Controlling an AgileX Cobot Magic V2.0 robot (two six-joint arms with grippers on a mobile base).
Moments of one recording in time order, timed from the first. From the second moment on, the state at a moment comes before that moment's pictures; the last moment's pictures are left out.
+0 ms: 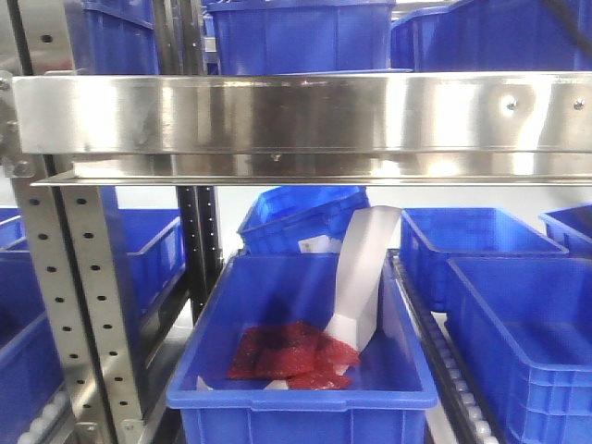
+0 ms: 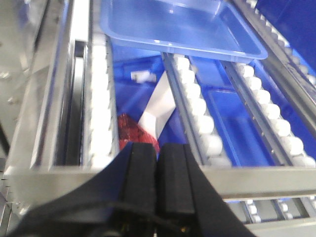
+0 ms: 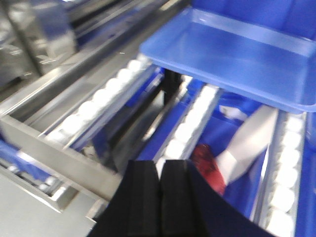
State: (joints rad) left arm -0.40 1.26 -1.19 -0.05 0.46 -0.28; right arm 0.67 1.48 -1.52 -0.31 0.58 0.41
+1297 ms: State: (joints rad) left arm -0.40 0.29 -0.36 0.04 0.12 -0.23; right arm 0.67 0.39 -0.42 -0.33 0.15 0.41
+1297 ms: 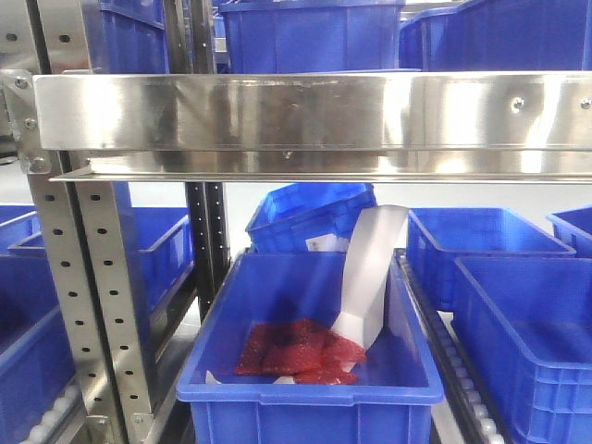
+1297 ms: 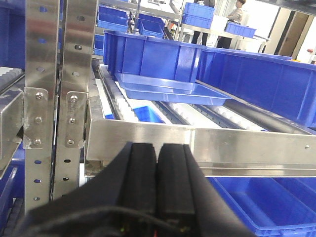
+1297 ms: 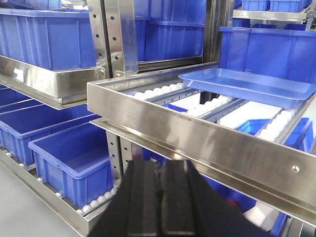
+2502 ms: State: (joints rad) left arm -0.40 0.29 -0.36 0.05 0.12 -0.23; right arm 0.03 -0.01 0.03 0.01 0.02 0.09
